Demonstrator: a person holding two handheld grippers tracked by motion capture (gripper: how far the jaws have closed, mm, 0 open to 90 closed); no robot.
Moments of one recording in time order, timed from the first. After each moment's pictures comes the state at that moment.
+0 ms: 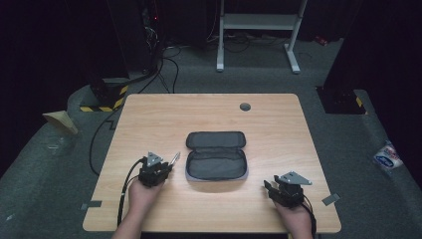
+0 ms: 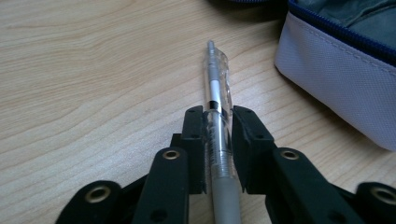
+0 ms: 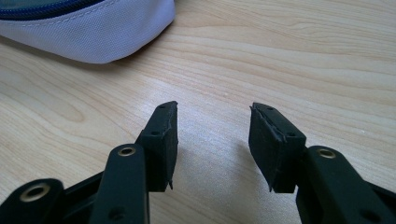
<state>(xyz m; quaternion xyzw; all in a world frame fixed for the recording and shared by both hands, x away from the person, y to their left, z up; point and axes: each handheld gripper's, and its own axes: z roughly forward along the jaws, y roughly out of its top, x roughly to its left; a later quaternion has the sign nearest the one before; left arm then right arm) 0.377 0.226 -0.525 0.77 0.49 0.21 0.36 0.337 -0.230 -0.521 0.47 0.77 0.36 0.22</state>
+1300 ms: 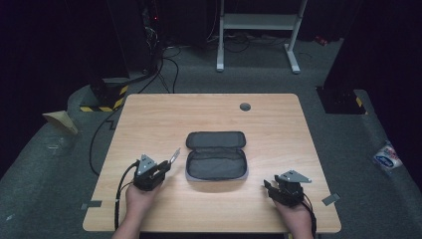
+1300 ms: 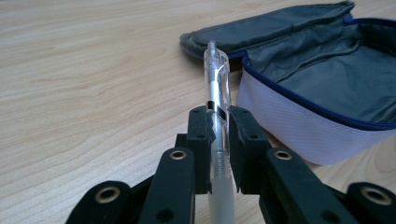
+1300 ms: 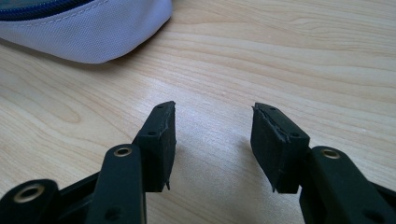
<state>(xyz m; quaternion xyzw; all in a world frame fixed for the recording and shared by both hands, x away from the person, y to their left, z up) 0.349 0.231 -0.501 0.74 0.45 0.24 0.44 0.340 -0.230 -0.520 0.48 0.77 0.36 0.21</state>
